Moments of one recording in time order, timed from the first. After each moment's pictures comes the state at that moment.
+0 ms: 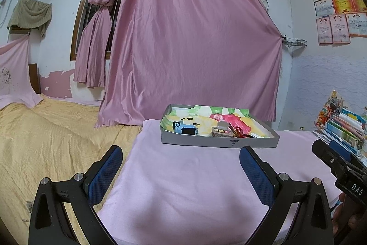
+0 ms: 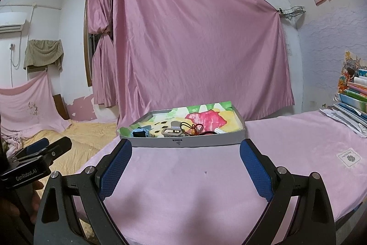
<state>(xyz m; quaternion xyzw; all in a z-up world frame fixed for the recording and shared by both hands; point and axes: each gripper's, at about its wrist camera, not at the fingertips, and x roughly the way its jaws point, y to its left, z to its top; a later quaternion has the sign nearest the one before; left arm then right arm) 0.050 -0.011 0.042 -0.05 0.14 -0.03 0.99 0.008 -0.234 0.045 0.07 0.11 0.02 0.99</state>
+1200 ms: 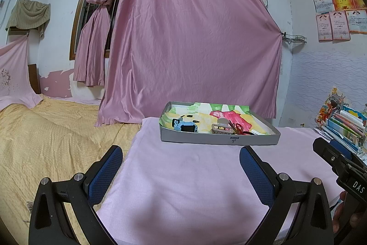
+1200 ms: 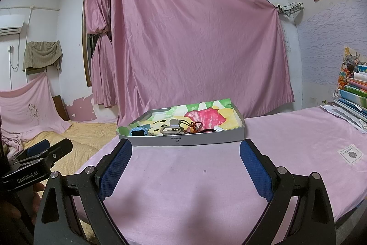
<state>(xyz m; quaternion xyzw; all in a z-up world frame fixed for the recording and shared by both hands) 0.050 -0.013 0.043 -0.05 0.14 -0.03 0.99 0.012 -0.232 0.039 0.08 0.11 0.02 0.99</state>
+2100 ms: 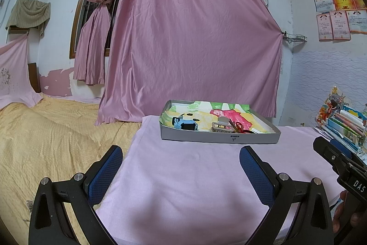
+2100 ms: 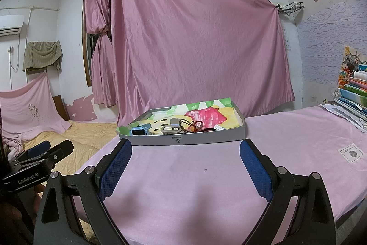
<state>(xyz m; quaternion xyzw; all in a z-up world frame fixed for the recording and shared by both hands) 0.050 -0.014 0.046 -0.05 0.15 -0.03 0.99 0.011 -0.232 0.039 0.08 0.11 0.01 0.99</state>
